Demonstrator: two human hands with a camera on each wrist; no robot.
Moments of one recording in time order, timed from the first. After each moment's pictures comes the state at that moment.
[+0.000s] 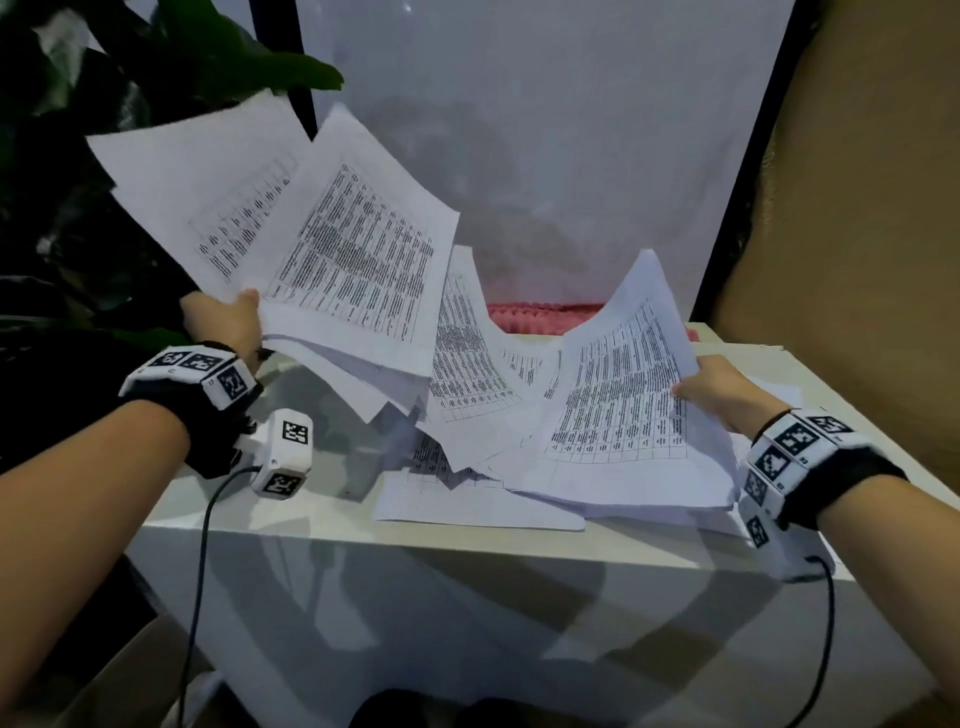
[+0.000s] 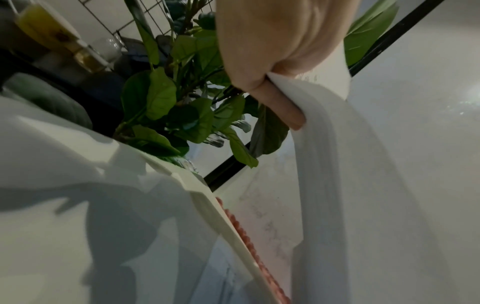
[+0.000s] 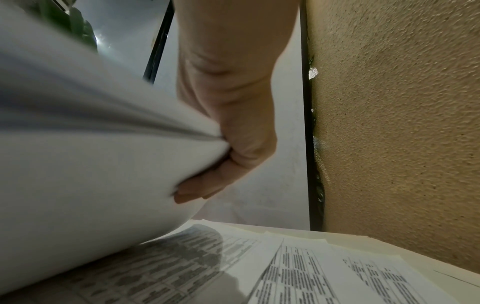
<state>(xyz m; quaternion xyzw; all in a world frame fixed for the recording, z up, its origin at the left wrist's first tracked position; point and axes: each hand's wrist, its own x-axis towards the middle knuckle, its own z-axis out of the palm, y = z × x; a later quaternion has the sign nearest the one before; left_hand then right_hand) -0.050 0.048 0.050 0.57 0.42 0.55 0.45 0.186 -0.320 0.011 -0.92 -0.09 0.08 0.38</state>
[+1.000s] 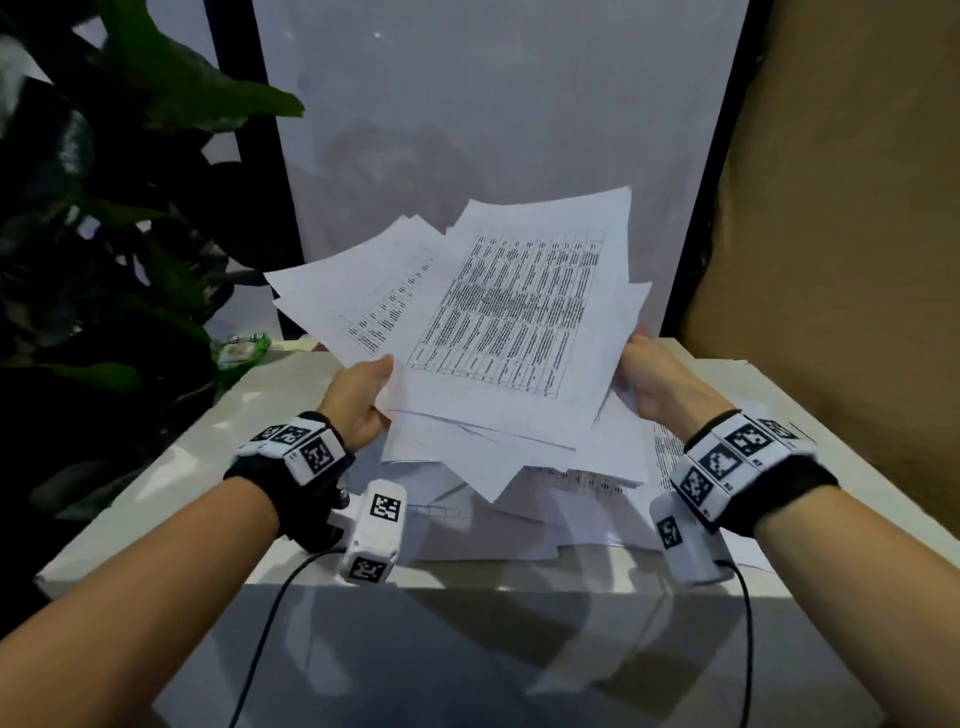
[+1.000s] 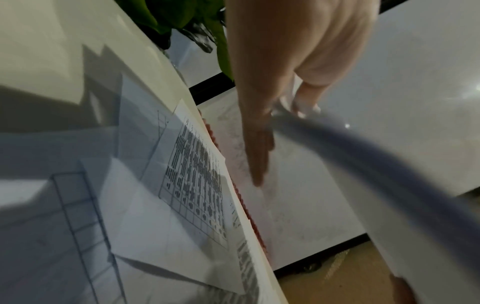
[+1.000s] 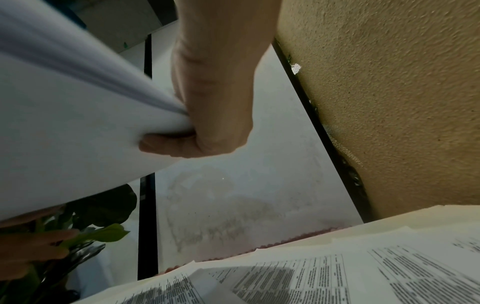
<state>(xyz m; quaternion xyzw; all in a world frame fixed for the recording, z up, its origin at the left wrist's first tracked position) 0.013 -0.058 0.024 0.52 0.27 0.22 0.78 0.151 -0.282 0.050 -0.62 -0.20 0.20 0.74</state>
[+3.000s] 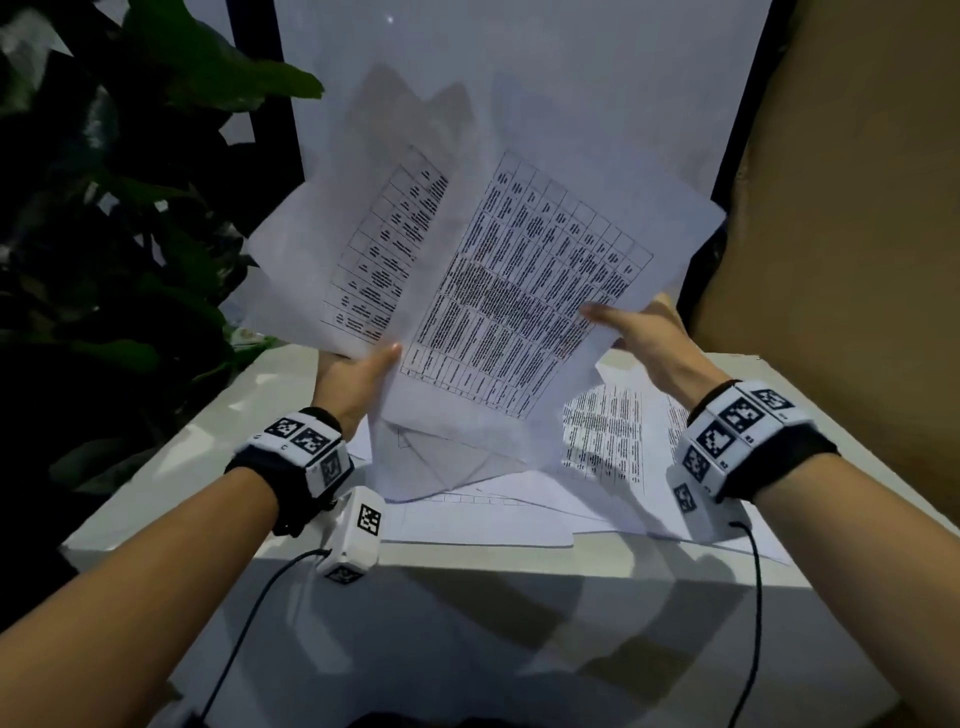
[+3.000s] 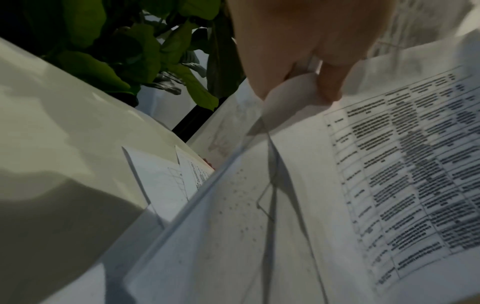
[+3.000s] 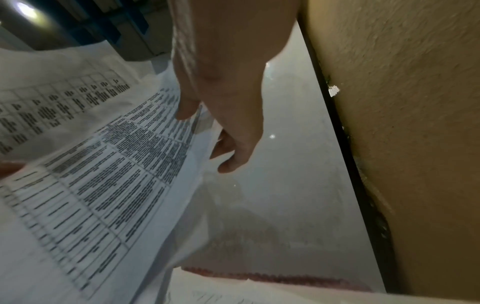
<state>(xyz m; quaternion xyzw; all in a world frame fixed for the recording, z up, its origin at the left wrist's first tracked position) -0.009 -0.046 0.011 0.66 0.25 0.34 0.62 0.145 -0.272 0.067 -0.72 -0.24 0.05 0.65</state>
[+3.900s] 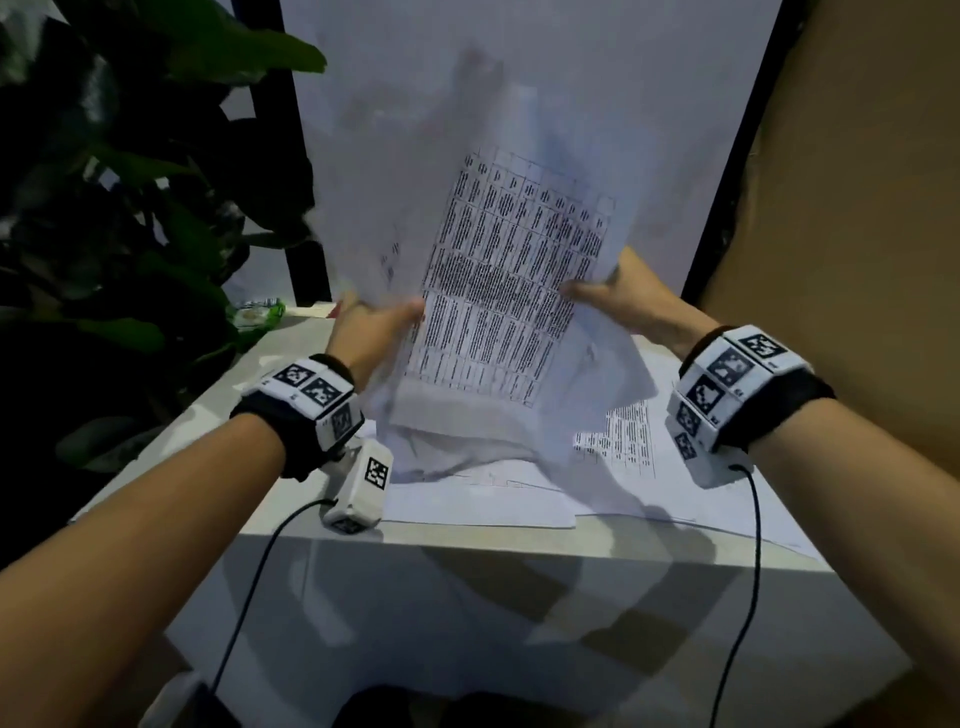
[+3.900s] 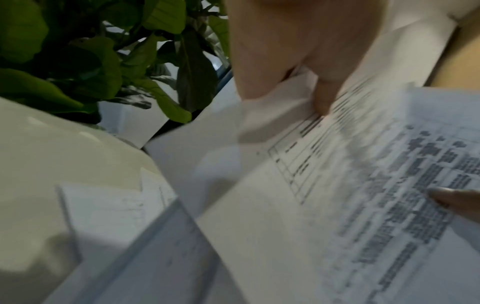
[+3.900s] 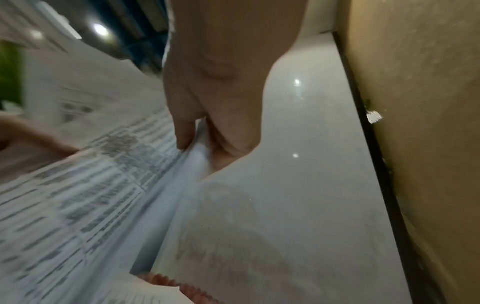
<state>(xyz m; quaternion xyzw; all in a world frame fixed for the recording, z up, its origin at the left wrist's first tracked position) 0.001 -0.048 0.038 0.70 0.19 0.36 0.59 0.137 -0.251 0.085 -0.81 -0.37 0.03 0.46</state>
